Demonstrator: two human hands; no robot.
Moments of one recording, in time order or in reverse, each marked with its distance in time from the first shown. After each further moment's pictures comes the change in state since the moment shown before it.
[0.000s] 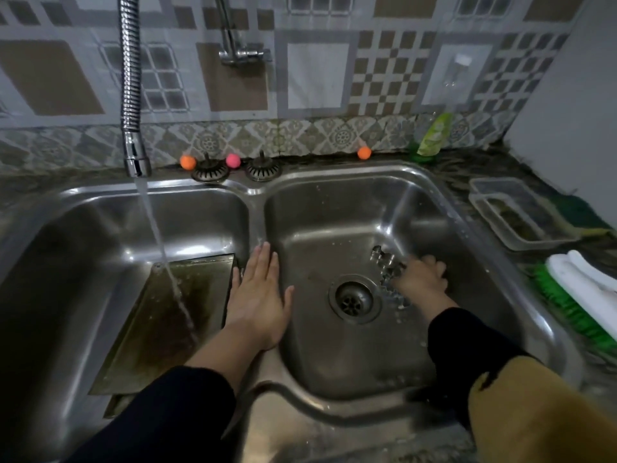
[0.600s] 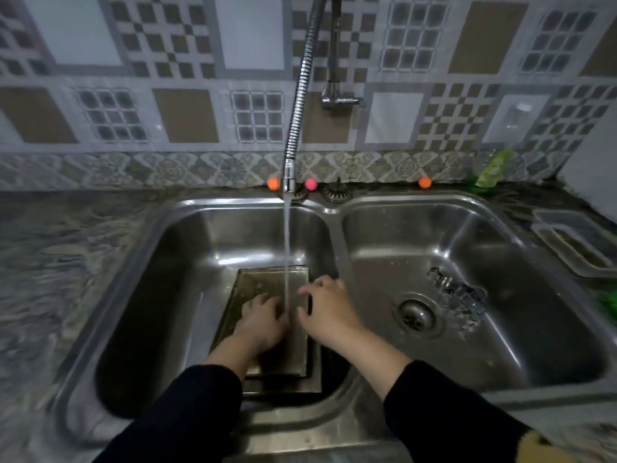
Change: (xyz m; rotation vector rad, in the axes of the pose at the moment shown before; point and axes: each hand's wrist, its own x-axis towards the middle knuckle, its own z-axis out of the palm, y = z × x) left_hand -0.033 -0.143 0.000 -0.301 -0.204 -0.236; right_hand -0.211 -0.195 0.052 0.083 -0.093 -0.708
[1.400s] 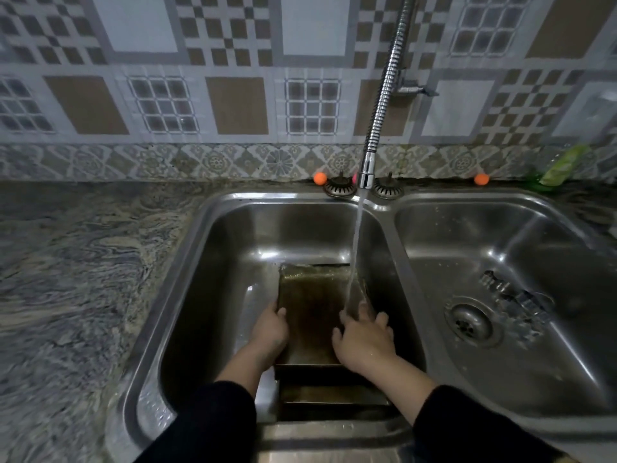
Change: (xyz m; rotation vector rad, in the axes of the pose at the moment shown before) left_hand 0.000 -0.075 -0.012 -0.793 0.069 -0.204; right_hand 0.008 -0.026 0.057 -0.227 -0.317 0.221
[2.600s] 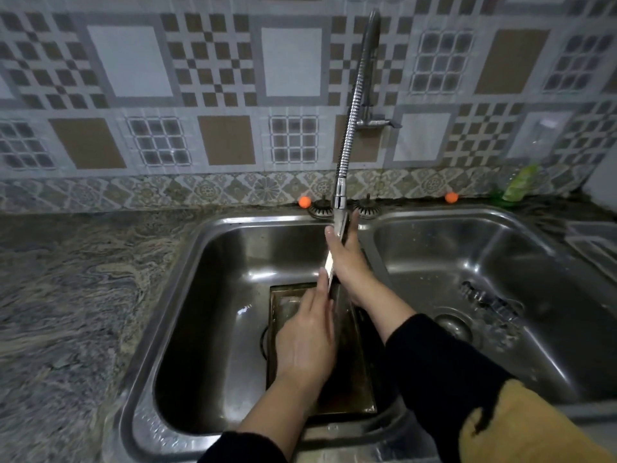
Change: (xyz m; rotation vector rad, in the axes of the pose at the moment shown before) left_hand -0.090 0.060 0.041 0.624 0.349 0.723; right_hand 0.021 -0.026 -0.104 1.189 0.404 -0.261
